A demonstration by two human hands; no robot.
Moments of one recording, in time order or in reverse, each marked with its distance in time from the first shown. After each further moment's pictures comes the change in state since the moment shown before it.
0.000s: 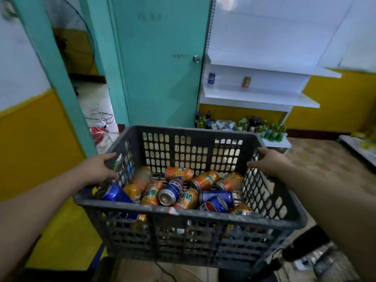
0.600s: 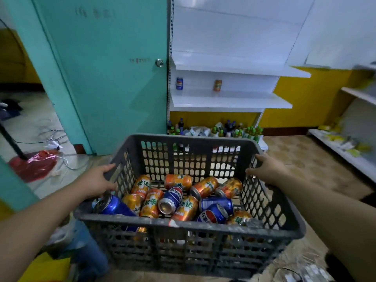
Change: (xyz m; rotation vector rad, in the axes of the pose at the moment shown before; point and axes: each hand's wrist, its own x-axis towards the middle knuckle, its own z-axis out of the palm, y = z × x) left_hand 0.234 0.153 0.057 -0.033 -0.129 0.126; right_hand 0.211 0.021 -0.048 0.004 0.033 0.130
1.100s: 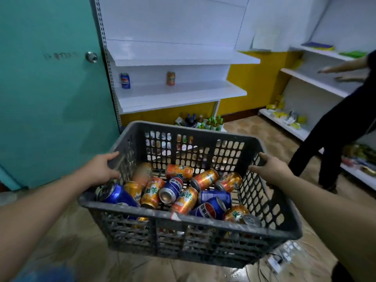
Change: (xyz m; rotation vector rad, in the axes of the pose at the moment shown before) left_hand 0.229 0.155 0.034 0.073 -0.184 0.258; right_hand 0.120 0.032 -0.029 0.107 0.178 0.355
